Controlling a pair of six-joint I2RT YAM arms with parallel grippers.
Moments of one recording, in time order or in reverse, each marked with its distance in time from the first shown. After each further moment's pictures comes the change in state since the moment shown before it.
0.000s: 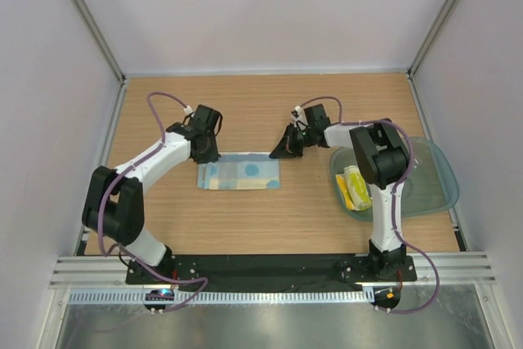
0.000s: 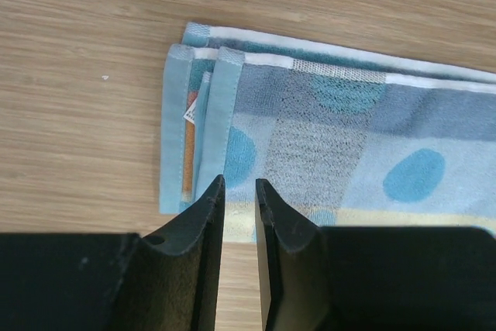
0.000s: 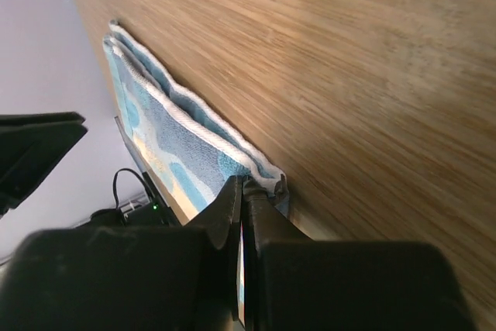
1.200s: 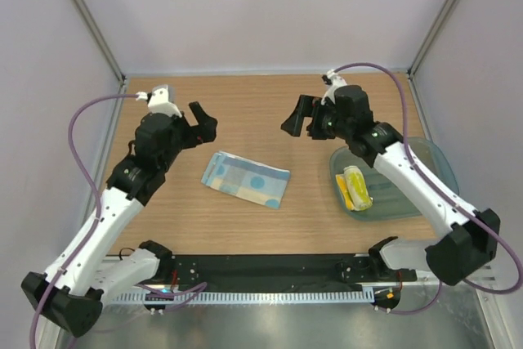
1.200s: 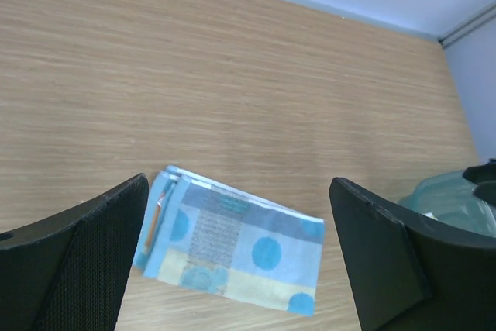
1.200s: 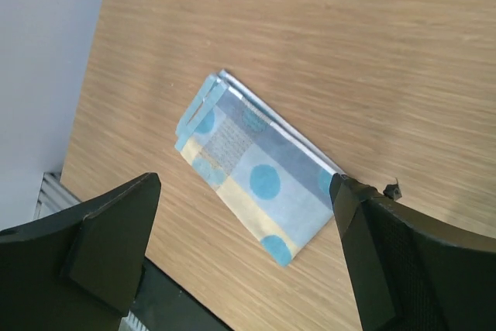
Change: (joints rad) left arm -0.068 -0.538 -0.023 0.238 -0.047 0.084; right arm 0.118 -0.806 -0.055 -0.373 0.538 -0.201
